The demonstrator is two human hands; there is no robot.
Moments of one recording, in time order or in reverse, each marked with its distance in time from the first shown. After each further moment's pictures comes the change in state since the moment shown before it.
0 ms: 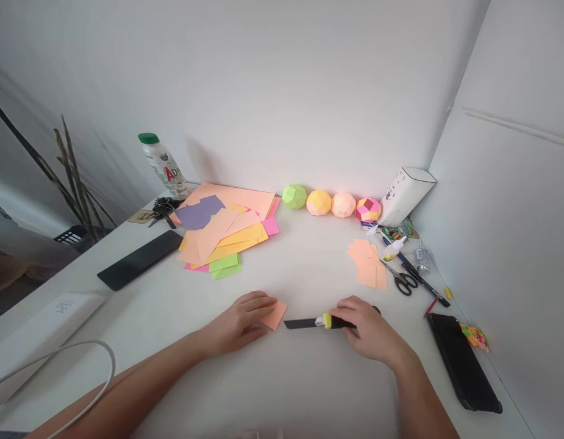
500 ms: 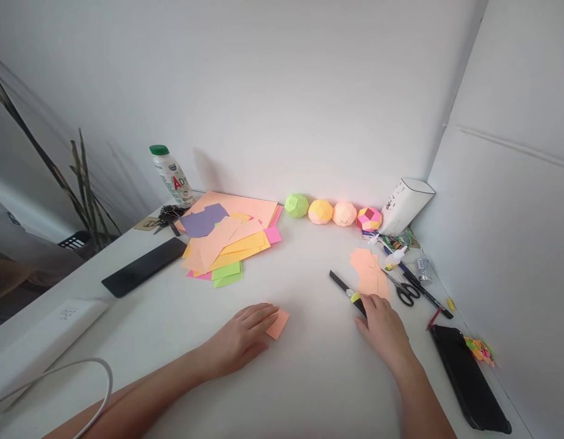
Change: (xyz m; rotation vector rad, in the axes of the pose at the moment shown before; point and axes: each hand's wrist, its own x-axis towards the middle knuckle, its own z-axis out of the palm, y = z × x) left_hand -0.006 0.012 0.004 0.150 0.030 0.011; right_hand 0.002 0.037 0.011 -0.432 0.244 0.351
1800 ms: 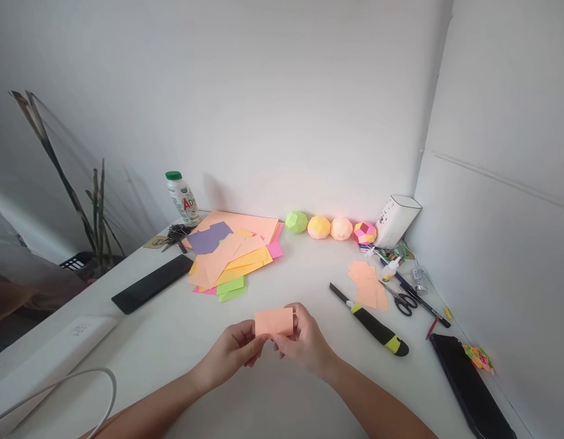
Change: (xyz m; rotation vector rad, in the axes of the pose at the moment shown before) left_hand 0.008 0.028 -0.021 -0.974 0.118 -0.614; right_hand 0.016 -0.155 -0.009 1.578 -0.333 -0.083
